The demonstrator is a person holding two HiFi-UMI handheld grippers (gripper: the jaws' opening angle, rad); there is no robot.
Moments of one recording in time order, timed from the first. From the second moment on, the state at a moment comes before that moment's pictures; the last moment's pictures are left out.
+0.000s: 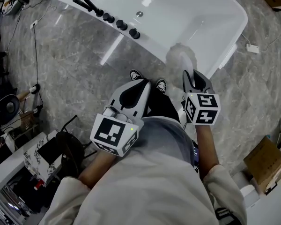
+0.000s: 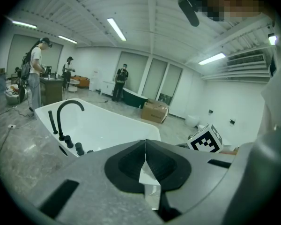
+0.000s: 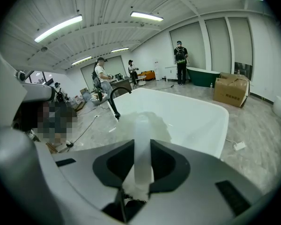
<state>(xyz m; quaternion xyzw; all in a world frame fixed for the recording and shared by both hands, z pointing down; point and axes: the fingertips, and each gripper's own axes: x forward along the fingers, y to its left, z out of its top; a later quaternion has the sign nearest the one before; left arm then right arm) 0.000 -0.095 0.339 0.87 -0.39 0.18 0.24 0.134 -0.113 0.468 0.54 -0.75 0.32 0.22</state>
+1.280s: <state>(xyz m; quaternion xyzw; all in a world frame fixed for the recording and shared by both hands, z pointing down) -0.012 -0.109 0.348 0.86 -0.40 0.19 0.26 0.127 -0.121 0.572 0.51 -0.72 0.35 0.31</state>
